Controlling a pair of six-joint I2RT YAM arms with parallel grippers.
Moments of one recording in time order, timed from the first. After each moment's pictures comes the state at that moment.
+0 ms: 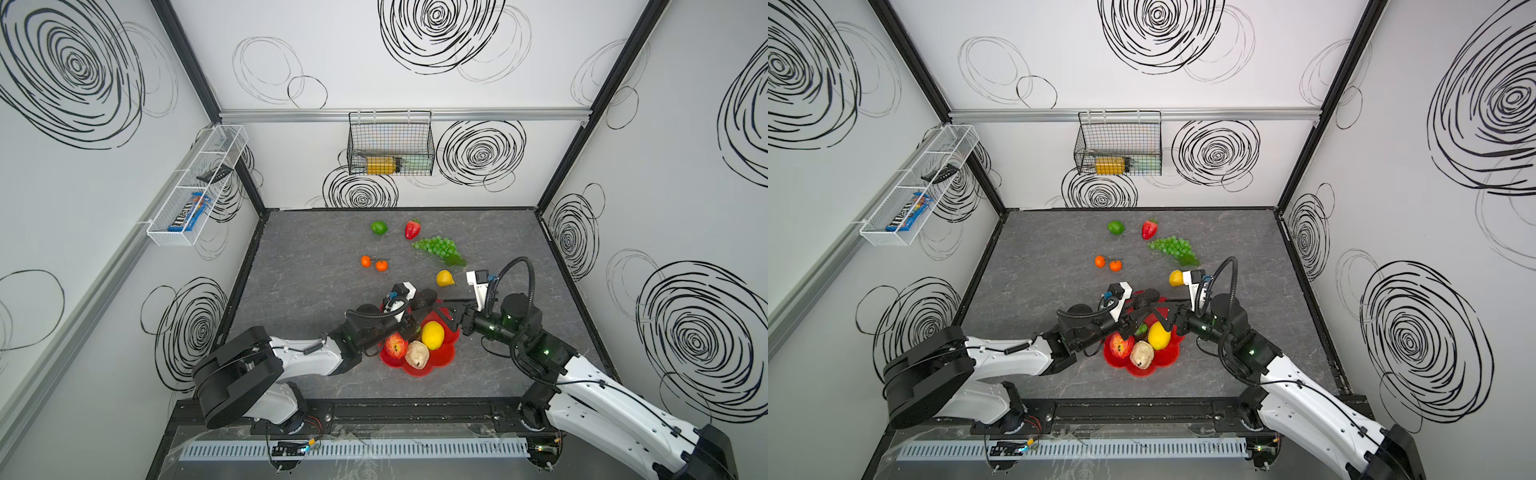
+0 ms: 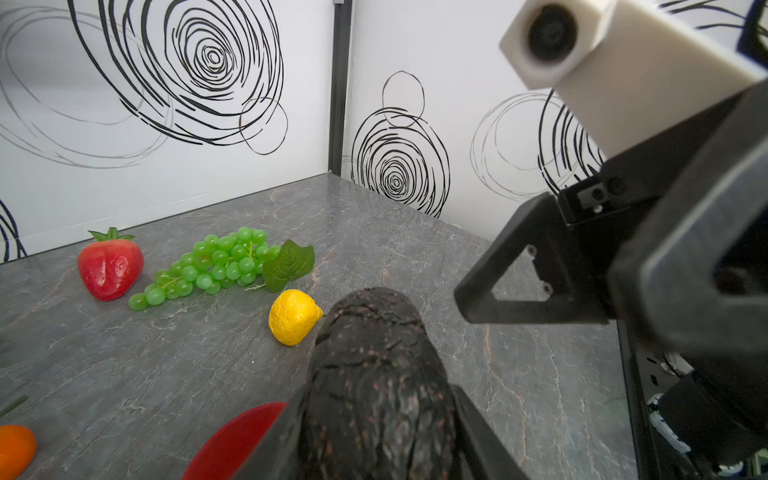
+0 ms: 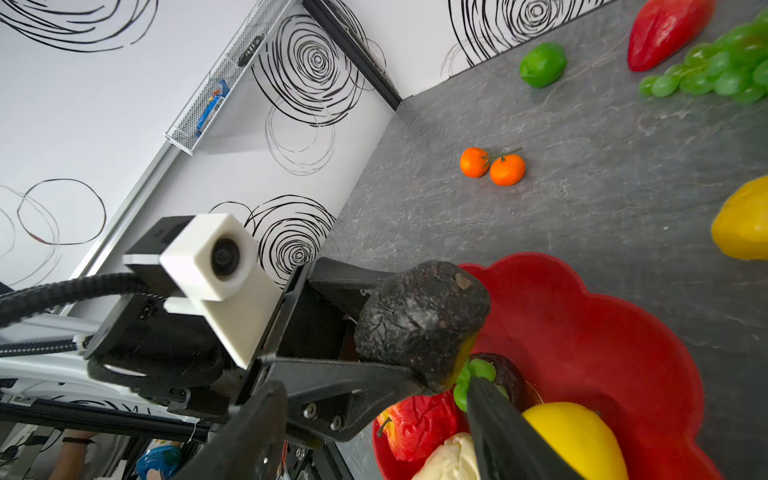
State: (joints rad) left arm -0.91 1.41 0.43 0.92 0.05 -0.13; right arm 0.72 0.76 0.46 0.05 -0.29 0.75
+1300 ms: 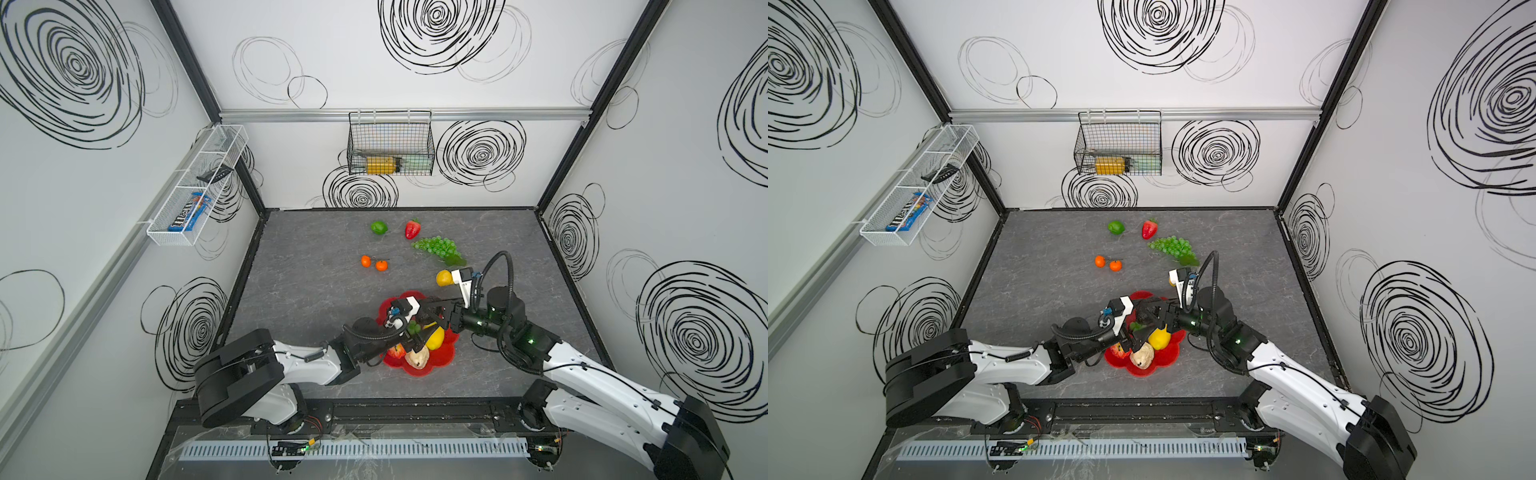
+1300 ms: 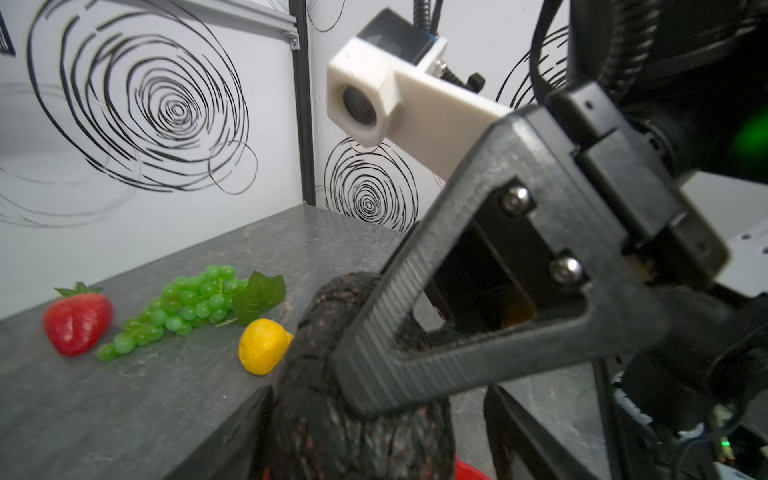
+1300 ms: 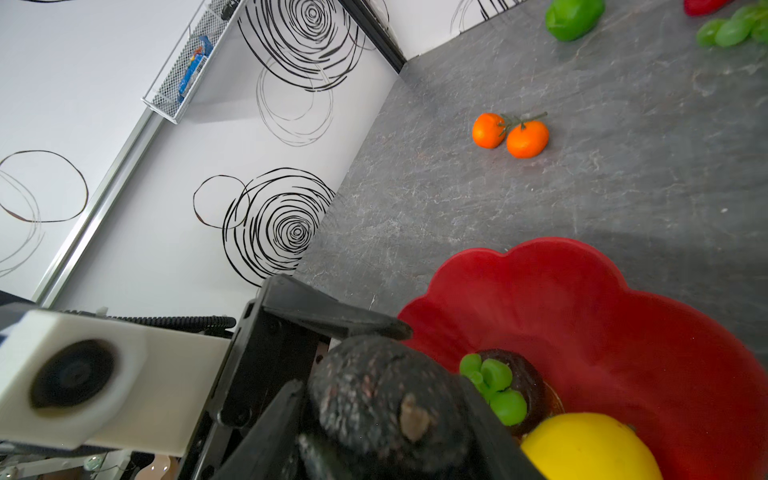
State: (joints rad) left arm -0.99 1.39 0.37 1.03 0.03 -0.05; right arm 0.73 0.90 0.51 0.09 -0.32 0.69
